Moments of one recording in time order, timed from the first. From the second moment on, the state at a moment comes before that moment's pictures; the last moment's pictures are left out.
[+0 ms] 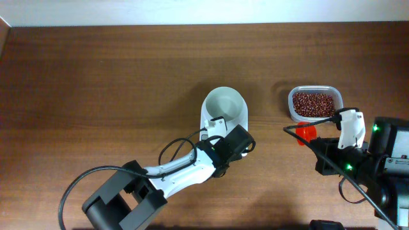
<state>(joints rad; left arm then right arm) -0.89 1.76 0.94 -0.31 -0.26 -1.07 -0.10 0.88 1.16 -1.22 -0.39 -0.01</state>
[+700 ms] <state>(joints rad) -0.89 1.61 0.94 -0.33 -0.18 -0.98 -0.10 0.88 1.16 -1.23 -0.39 -0.01</state>
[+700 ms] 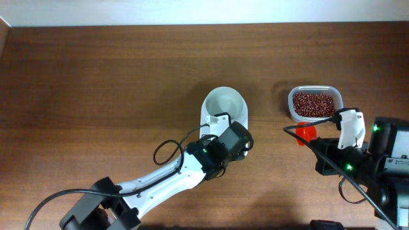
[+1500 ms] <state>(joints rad) -0.89 1.62 0.94 -0.32 -0.25 -1.01 -0.10 0.95 1.16 -1.17 -0.39 -0.01</state>
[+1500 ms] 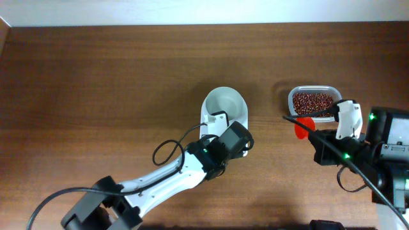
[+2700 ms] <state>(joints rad) -0.89 1.77 0.94 -0.24 -0.28 -1.04 -0.10 1.01 1.16 -1.15 -0.39 -0.01</state>
